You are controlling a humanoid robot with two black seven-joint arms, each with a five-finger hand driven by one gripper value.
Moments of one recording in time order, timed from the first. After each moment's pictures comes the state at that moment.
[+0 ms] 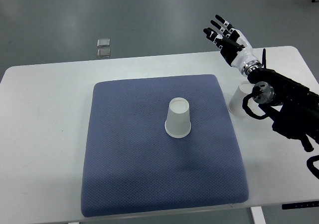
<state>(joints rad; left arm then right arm) -0.03 0.00 -0.15 -0.14 0.08 0.05 0.04 0.93 -0.14 0.46 0.47 0.09 0.23 0.42</state>
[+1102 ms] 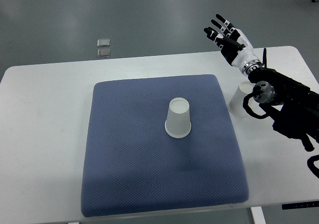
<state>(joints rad) -0.02 0.00 -0.15 -0.15 0.08 0.05 0.04 0.93 -0.14 0.46 0.47 0.09 0.23 0.42</state>
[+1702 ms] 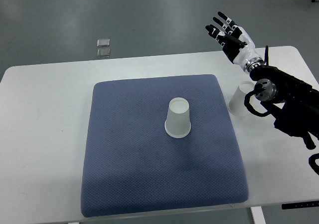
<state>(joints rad) -0.02 0.00 -0.15 -0.15 0.08 0.05 0.04 0.95 -0.16 0.45 0.47 0.09 0.23 0.42</state>
